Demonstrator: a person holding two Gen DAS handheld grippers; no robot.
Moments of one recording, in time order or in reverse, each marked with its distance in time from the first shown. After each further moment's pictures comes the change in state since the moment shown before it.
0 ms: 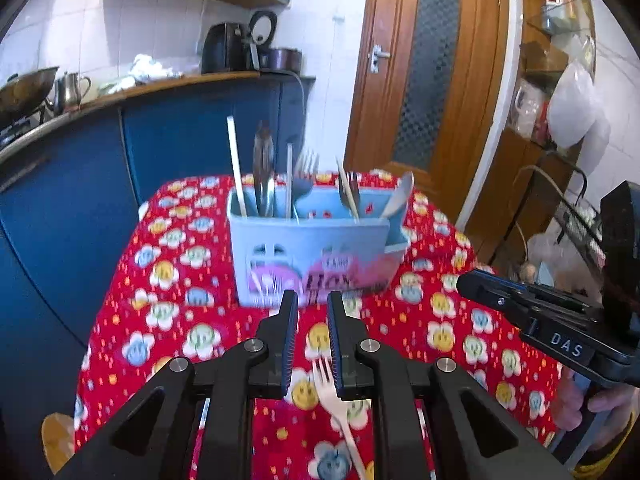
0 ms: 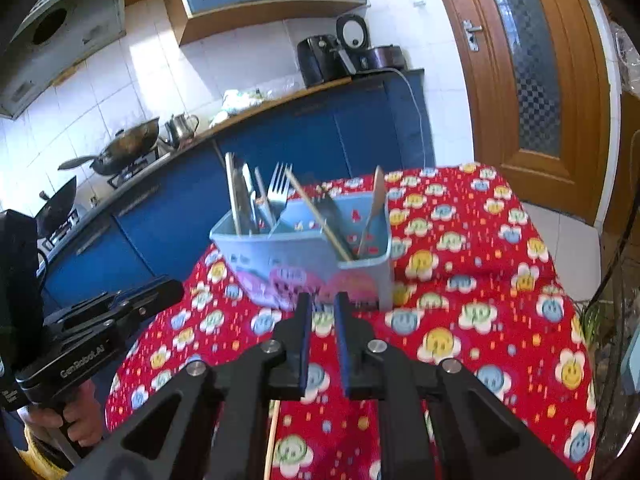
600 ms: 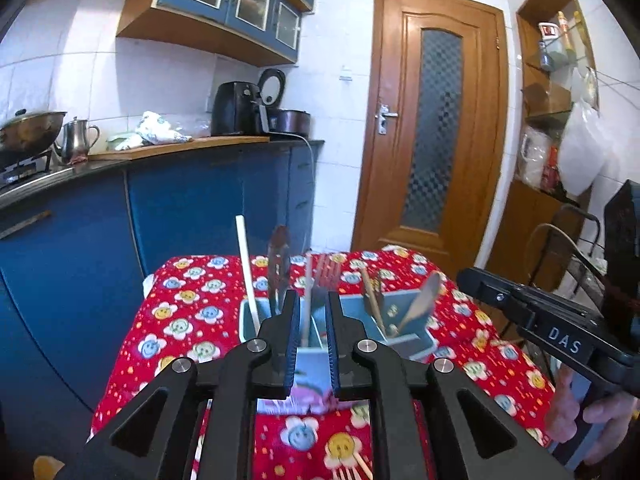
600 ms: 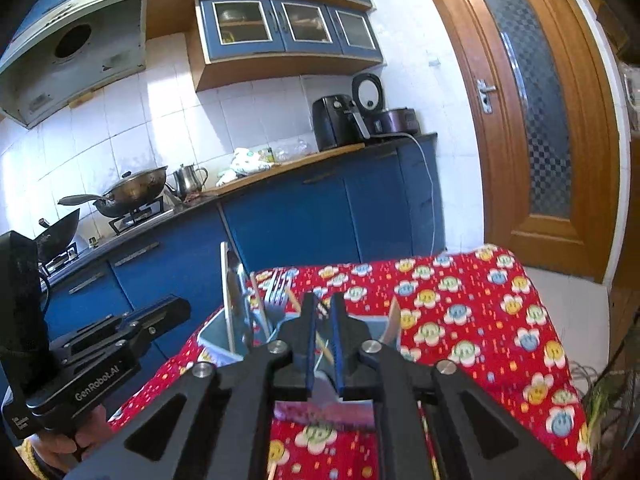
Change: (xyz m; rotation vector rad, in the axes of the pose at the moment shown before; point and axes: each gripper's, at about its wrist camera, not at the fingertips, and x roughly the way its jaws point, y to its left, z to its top) left arm 0.017 0.012 0.053 0.007 -0.254 0.030; right arm 0.025 0.002 0.062 -0.061 -0.235 0.021
